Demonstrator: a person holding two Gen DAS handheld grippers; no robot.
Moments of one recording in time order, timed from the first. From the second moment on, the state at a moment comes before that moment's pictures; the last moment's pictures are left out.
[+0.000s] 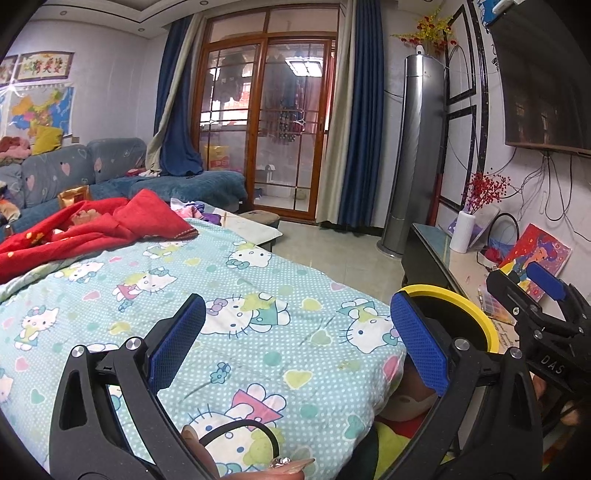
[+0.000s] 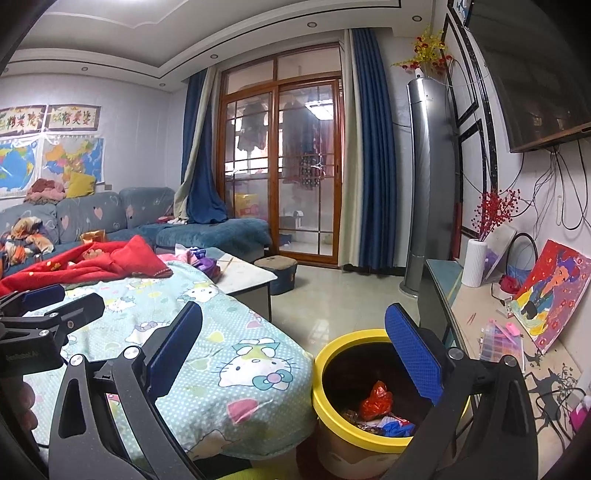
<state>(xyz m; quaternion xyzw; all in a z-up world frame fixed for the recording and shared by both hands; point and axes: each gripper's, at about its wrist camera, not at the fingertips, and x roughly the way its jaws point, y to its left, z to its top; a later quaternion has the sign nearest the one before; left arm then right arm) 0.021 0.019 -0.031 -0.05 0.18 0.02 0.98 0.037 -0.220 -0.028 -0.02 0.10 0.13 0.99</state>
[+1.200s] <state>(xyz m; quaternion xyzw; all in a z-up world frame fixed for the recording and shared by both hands) 0.019 0.016 -0.028 -0.05 0.17 0.02 0.98 0.037 -0.226 -0.027 -0.01 0.10 0.13 0.99</state>
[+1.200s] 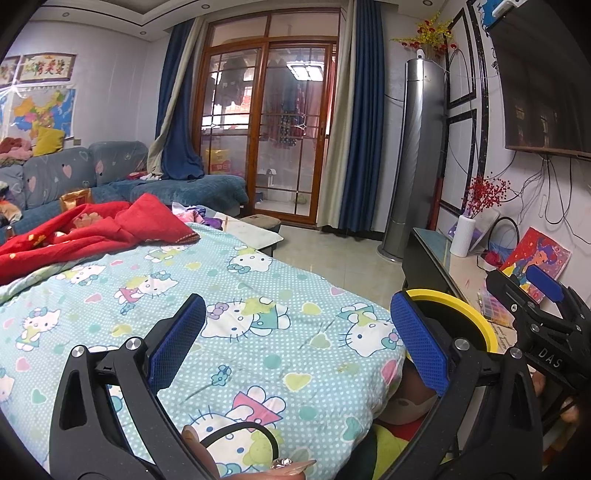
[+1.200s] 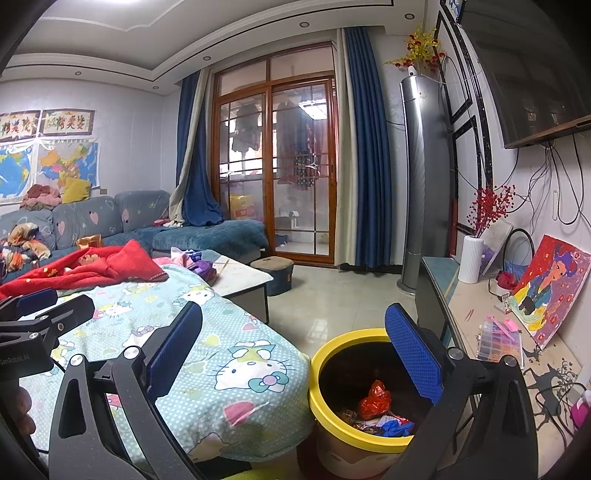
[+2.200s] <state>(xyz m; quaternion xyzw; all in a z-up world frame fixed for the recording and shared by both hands) 0.018 0.027 -0.025 -0.07 0.19 0.02 0.98 0.053 -0.231 -0.011 0.02 0.12 0.14 0.98</state>
